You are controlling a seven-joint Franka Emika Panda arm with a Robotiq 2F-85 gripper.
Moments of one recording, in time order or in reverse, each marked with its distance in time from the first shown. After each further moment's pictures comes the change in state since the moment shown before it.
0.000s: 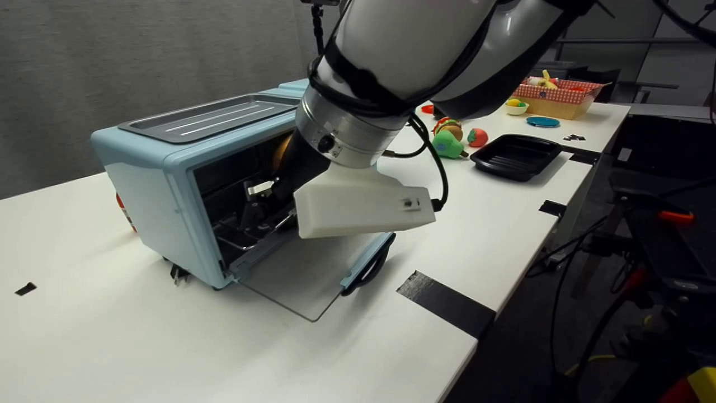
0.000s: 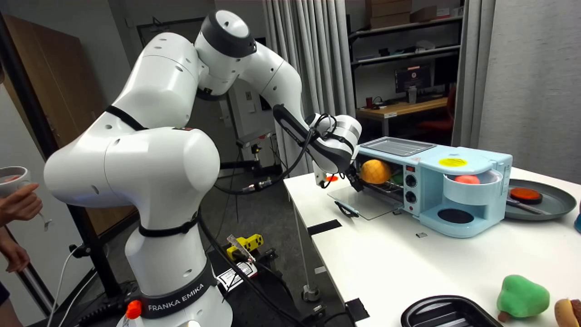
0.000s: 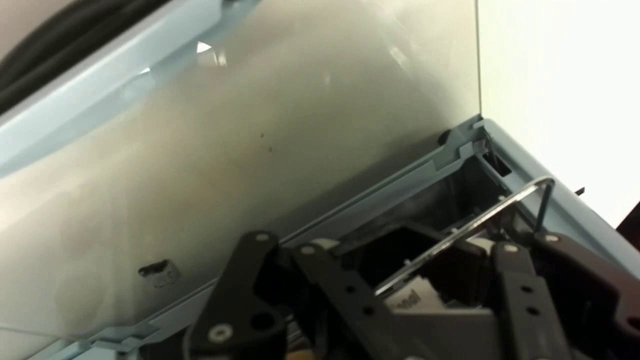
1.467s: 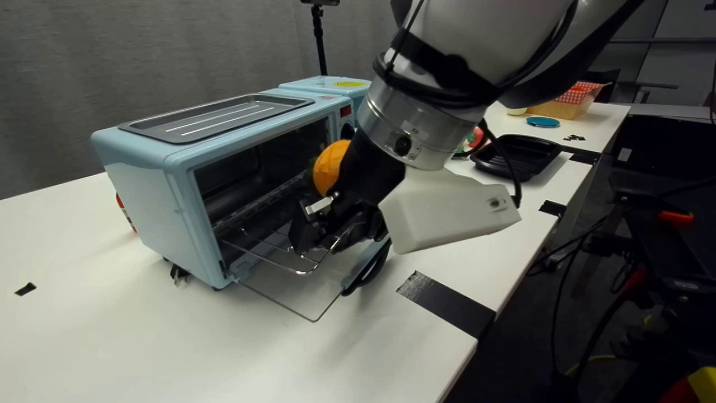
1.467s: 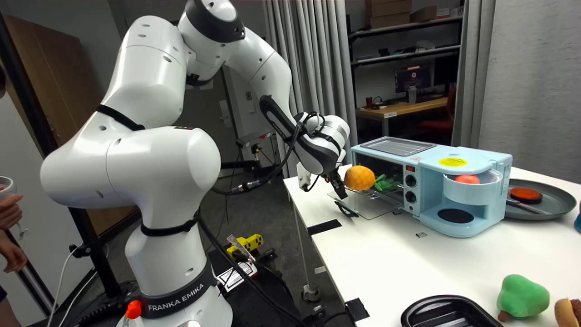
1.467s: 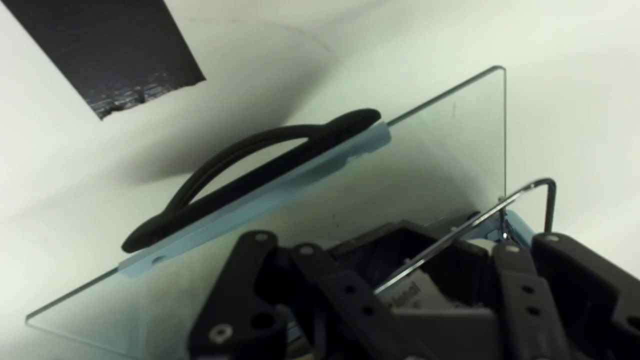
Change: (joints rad) arm 0.061 -0.133 0.007 -0.189 -0.110 0.000 0.000
